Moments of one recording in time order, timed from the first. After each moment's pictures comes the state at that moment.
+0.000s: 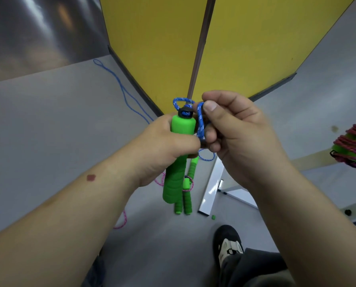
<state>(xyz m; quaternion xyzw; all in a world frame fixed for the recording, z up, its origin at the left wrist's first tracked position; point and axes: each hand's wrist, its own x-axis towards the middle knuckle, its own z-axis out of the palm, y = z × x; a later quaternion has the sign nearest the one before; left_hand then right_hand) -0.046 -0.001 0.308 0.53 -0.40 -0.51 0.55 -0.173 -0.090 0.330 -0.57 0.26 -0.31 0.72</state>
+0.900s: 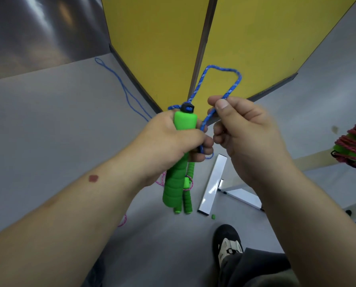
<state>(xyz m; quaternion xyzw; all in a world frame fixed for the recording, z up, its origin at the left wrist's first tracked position) -0.056 -0.001 0.317 0.59 -0.29 -0.49 0.57 -0.178 -0.100 0.321 -0.62 0.33 -0.32 0.64</state>
